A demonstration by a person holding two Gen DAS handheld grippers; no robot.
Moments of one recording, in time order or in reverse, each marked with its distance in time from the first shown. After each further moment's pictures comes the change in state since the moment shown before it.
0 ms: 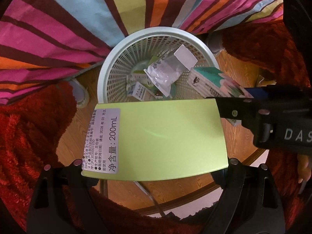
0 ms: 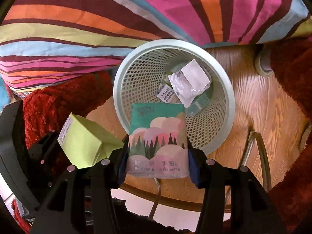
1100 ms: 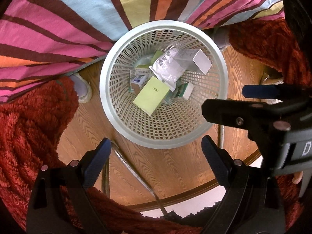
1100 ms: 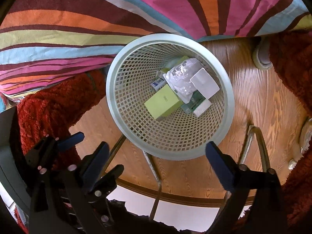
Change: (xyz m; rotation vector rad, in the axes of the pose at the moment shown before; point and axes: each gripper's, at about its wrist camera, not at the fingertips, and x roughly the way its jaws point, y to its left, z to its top) left arm 0.008 0.002 0.005 -0.021 0.042 0.023; right arm 0.009 -0.007 0.006 0.046 0.038 -0.026
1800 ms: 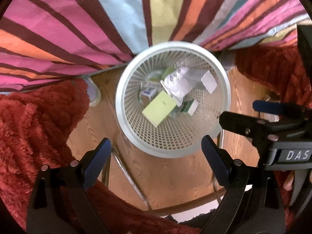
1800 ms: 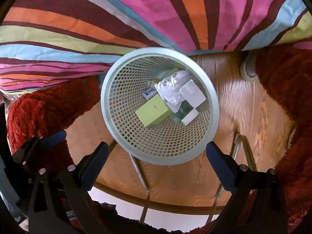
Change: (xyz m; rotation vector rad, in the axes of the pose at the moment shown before) left arm -0.027 0.017 -0.007 -0.114 -0.123 0.006; right arm -0.020 0.004 -0.007 -0.038 -0.098 -0.096
